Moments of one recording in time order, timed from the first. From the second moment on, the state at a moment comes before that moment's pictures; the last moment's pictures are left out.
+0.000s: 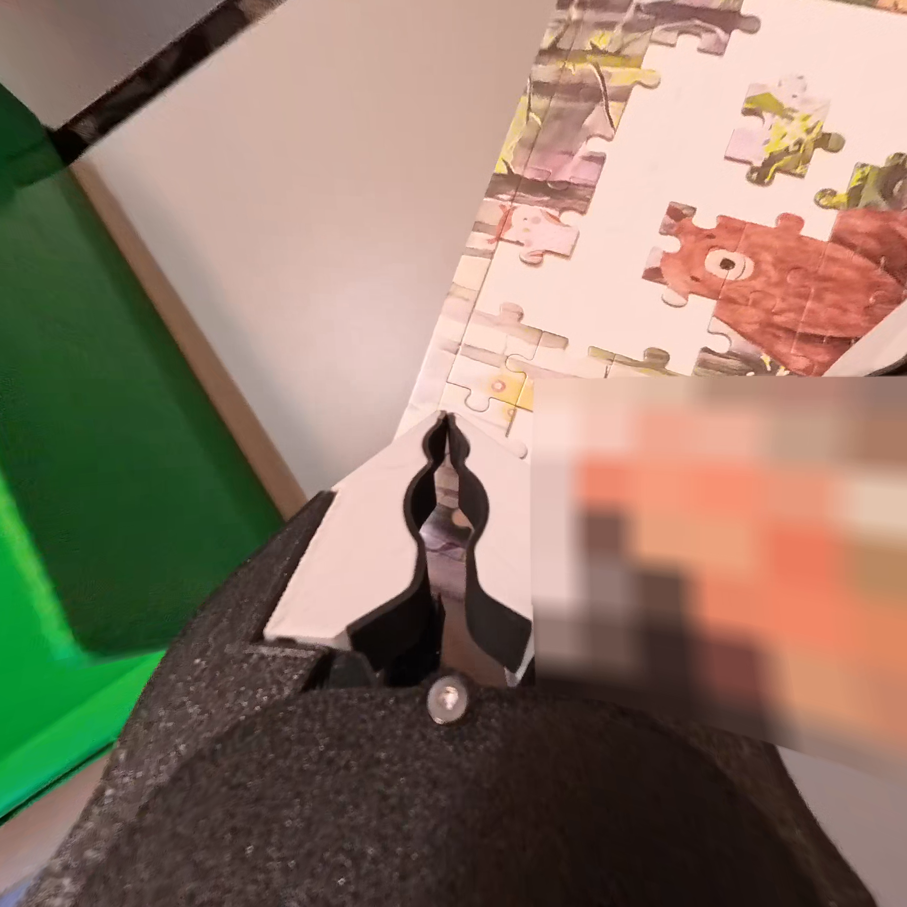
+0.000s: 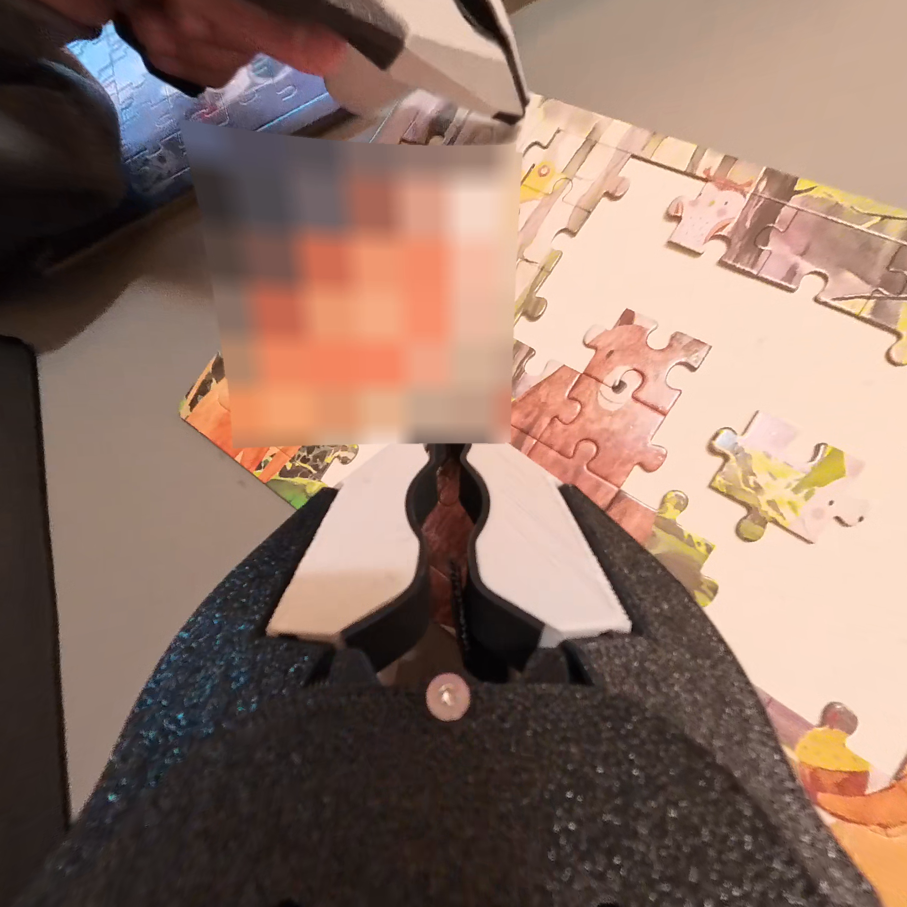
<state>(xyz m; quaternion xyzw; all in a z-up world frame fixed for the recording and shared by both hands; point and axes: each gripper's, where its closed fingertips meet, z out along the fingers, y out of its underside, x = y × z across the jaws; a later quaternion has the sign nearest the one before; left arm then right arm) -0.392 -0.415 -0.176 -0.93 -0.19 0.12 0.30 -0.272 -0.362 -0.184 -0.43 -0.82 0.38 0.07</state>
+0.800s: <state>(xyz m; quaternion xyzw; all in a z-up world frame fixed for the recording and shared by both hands) -0.393 -0.416 -0.184 -0.93 -0.17 0.14 0.28 -0.272 -0.362 -0.184 -0.42 -0.82 0.37 0.08</state>
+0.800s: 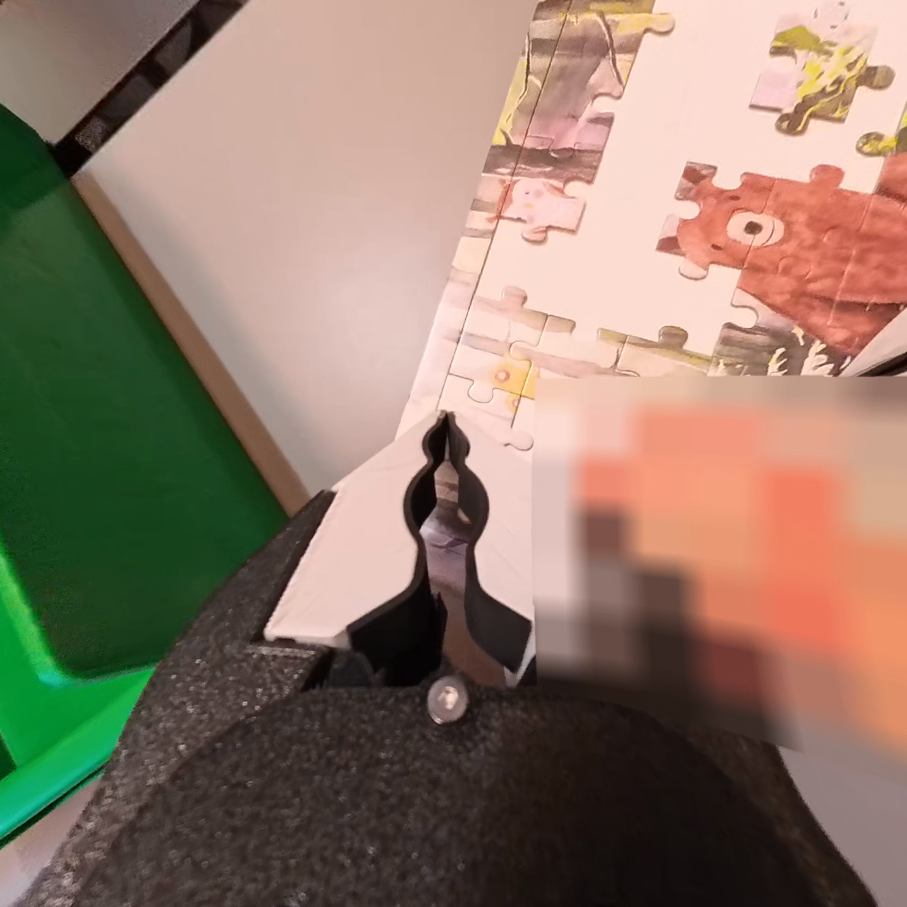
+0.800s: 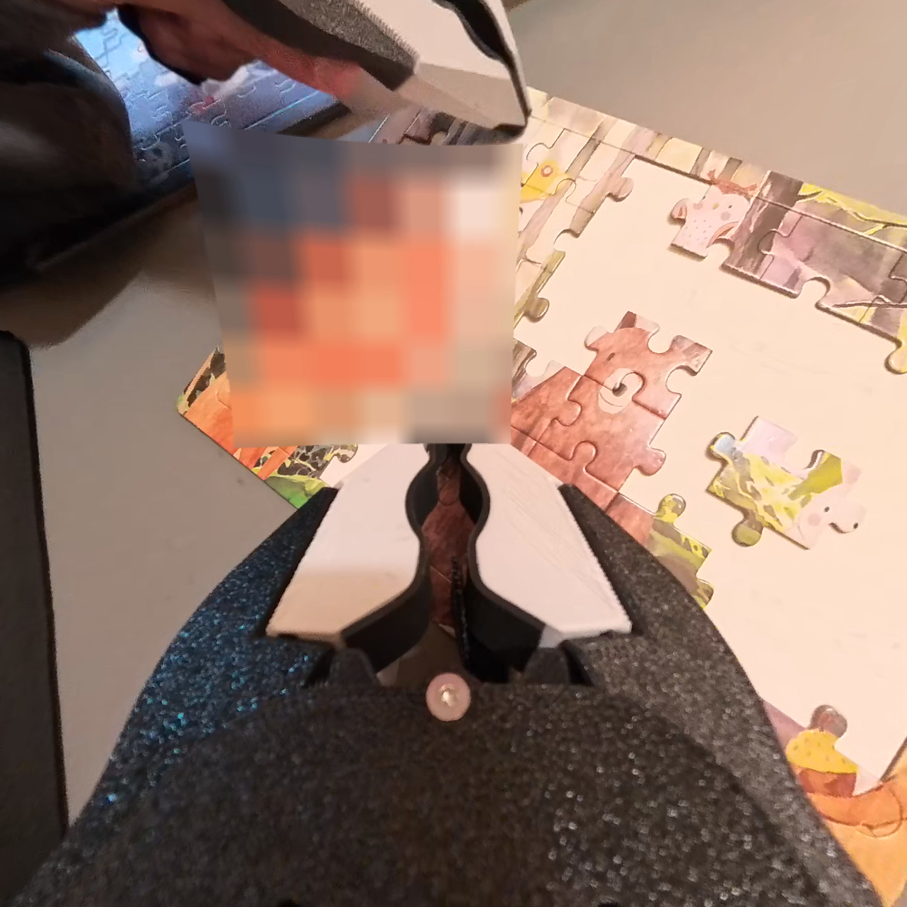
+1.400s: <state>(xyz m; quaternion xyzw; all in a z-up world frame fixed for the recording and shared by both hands) -0.287 -0.494 -0.183 -0.88 -0.35 0.09 0.30 -0.267 -0.184 -0.155 -0.57 -0.72 0.35 0.18</state>
